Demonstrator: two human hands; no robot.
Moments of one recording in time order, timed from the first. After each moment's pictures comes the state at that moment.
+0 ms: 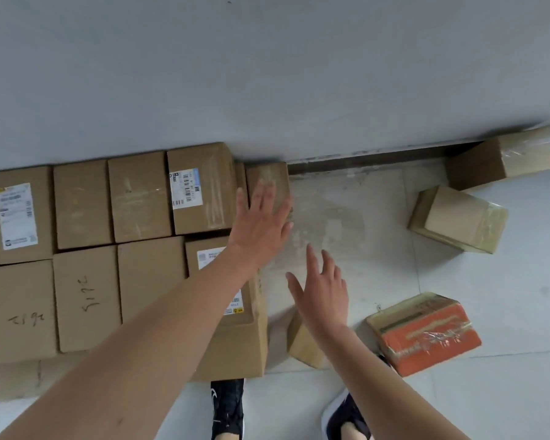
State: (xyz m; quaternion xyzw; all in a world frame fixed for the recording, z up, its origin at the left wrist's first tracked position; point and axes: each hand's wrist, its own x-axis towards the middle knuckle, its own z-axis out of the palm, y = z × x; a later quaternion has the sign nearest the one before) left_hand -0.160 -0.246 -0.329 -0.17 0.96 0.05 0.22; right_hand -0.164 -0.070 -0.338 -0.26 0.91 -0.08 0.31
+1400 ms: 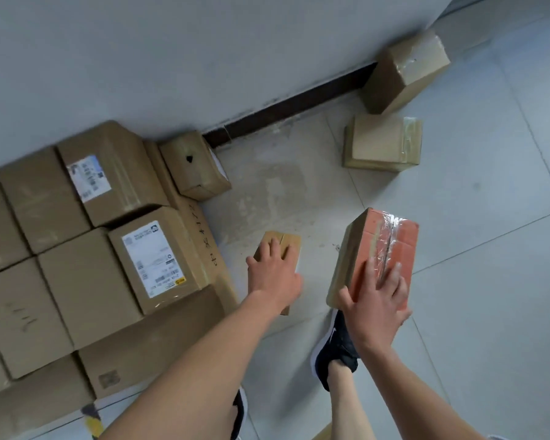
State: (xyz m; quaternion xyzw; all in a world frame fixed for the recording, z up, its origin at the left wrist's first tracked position) left_hand -0.114 -0.027 -0.360 -0.14 0.92 0.11 0.36; right_hand -0.126 0.153 -0.340 0.07 0.96 -0.02 0.28
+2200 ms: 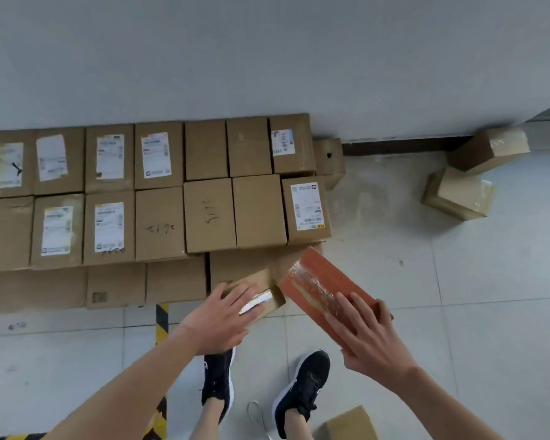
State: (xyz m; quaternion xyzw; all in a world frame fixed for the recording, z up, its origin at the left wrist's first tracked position) left_hand 0.281 -0.225 -0.200 0.09 0.97 0.06 0.24; right_hand 0.080 0.055 -0.186 -0.59 0.76 0.12 0.22
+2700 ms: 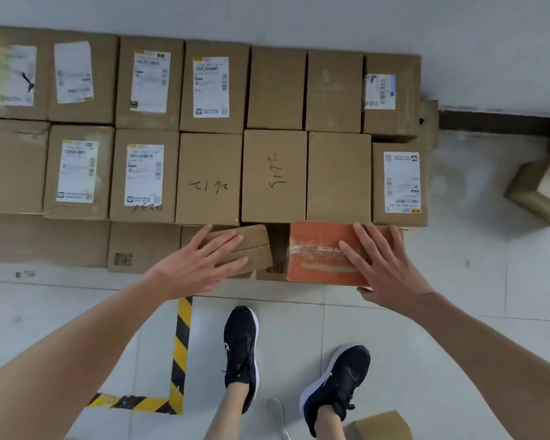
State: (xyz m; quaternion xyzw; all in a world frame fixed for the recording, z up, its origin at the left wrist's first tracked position) left_hand 0.396 -0.385 -0.324 0.09 0.96 -0.03 0.25; right_hand 0.083 -0.104 -0.306 -0.69 0.70 0.15 0.12
